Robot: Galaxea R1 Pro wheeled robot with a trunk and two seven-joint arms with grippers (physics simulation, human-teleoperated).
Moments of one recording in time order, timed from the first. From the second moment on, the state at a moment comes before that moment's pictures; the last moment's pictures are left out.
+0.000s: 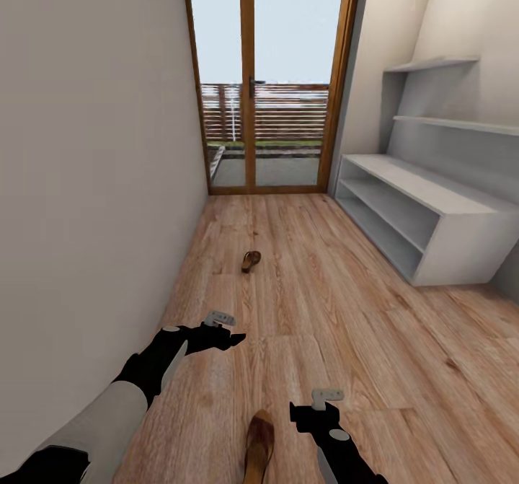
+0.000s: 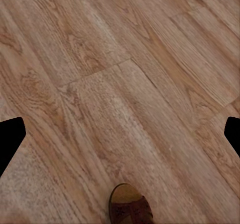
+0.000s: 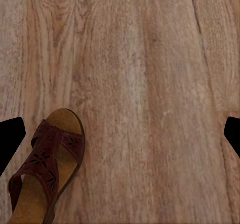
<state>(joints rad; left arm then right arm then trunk) -0.77 -0.03 -0.13 -0.57 -0.03 0.31 -0.54 -0.34 0.17 0.02 -0.70 0.05 0.14 -0.09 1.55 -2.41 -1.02</state>
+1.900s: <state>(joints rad) -0.77 -0.03 -0.13 -0.57 -0.03 0.31 -0.54 -0.34 0.17 0.02 -0.71 0.04 0.14 -0.09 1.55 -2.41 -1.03</state>
